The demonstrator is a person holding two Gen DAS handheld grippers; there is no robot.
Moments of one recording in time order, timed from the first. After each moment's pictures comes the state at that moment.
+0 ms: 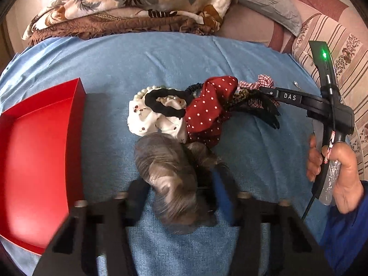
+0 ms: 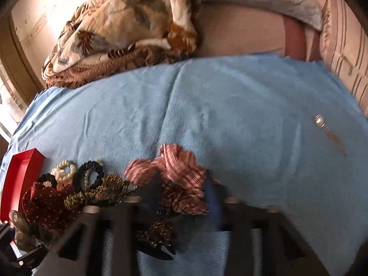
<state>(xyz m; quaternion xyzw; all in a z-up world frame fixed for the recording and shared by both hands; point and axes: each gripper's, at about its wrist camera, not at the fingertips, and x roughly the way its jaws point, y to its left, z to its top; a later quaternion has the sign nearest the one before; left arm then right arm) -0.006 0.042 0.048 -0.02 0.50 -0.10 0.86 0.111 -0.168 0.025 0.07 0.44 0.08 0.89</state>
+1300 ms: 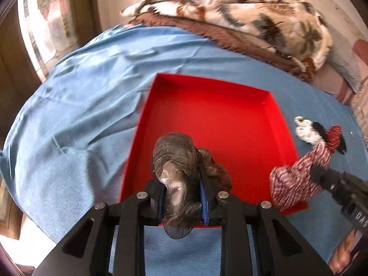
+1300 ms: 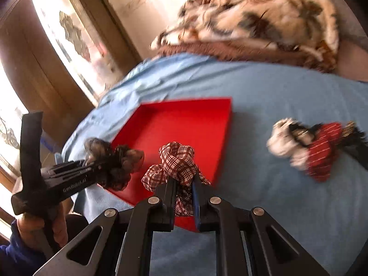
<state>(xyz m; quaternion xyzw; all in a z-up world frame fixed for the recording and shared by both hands) -0.089 0.302 0.077 -0.08 0.46 0.10 0.88 -0.059 0.099 0.078 0.06 0.43 0.33 0.84</state>
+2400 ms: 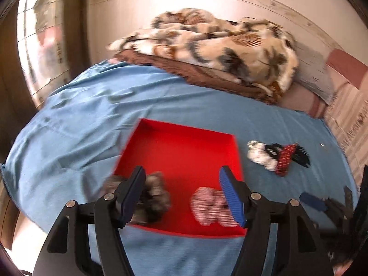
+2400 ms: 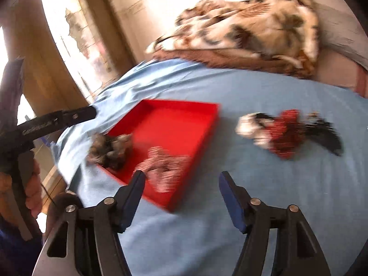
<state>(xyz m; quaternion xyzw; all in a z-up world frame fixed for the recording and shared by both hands) -0.118 0.230 0.158 -0.07 0.37 0.04 0.92 -0.120 0.014 0.112 0.04 0.39 0.27 0.88</state>
